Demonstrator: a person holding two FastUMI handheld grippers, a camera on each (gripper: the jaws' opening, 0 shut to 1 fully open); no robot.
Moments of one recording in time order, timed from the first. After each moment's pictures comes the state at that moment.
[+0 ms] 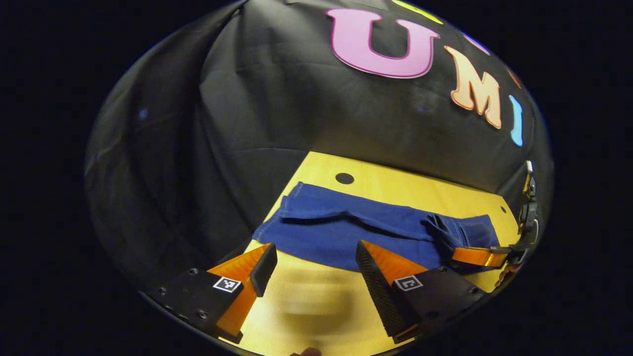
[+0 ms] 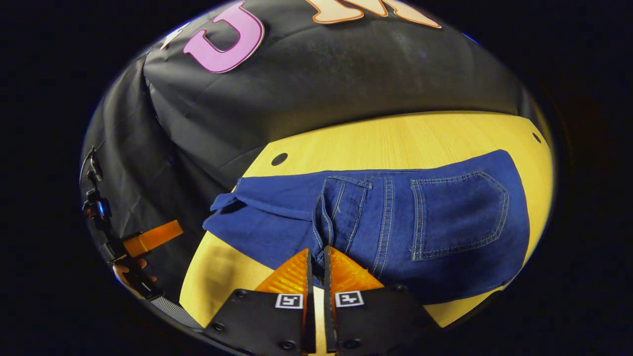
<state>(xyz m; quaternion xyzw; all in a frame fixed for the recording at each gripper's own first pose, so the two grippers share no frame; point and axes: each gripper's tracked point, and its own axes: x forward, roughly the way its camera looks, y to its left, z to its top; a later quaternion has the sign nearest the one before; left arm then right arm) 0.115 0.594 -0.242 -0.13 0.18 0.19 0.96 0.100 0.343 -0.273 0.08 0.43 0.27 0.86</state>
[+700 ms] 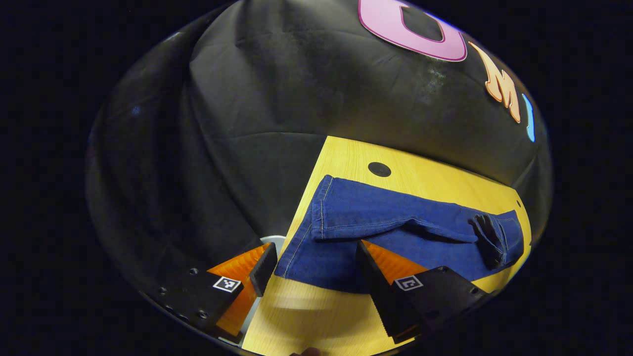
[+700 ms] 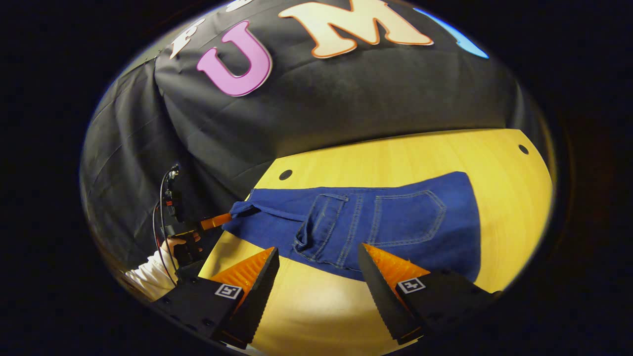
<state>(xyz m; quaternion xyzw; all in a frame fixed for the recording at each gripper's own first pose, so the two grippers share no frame) 0.178 0.672 -0.304 -0.12 0.22 0.17 0.95 0.076 0.257 -0.187 0.09 0.40 0.25 0.88</state>
